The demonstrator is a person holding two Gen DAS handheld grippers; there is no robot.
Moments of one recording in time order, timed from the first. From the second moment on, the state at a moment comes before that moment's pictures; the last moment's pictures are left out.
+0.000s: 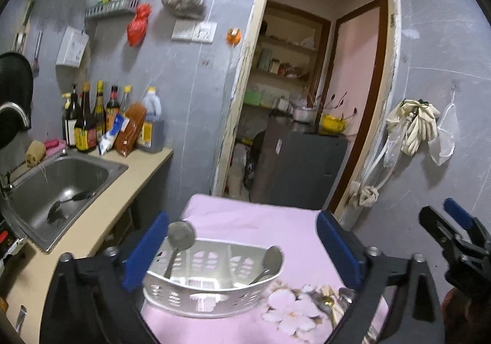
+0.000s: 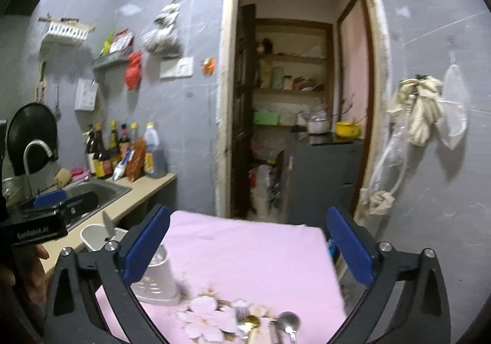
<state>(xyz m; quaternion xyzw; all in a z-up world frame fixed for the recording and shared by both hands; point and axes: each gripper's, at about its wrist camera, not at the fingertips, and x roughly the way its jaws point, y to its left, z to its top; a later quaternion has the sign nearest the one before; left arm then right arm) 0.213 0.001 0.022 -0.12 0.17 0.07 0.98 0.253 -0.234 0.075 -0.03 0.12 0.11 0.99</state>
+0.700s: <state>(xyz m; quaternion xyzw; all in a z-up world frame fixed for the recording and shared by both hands) 0.214 -0.113 -0.021 -0.07 0.21 0.04 0.98 0.260 -0.353 0.023 0.00 0.20 0.08 0.98</state>
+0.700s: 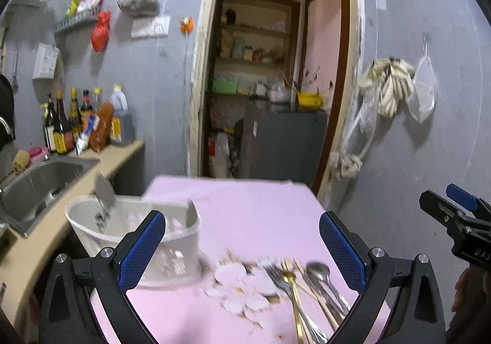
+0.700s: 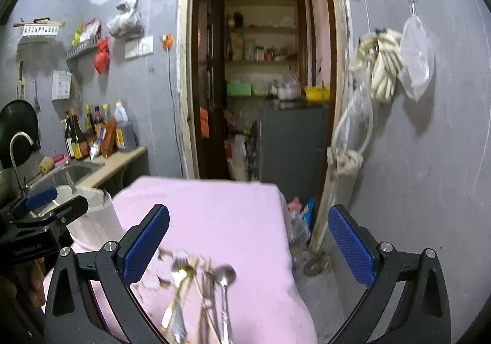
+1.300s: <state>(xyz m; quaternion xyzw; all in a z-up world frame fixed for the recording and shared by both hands) 0.273 -0.128 -0.124 -0.14 0.35 -0.01 0.93 0.326 -0.377 -0.109 0.05 0.36 0.17 0.91</state>
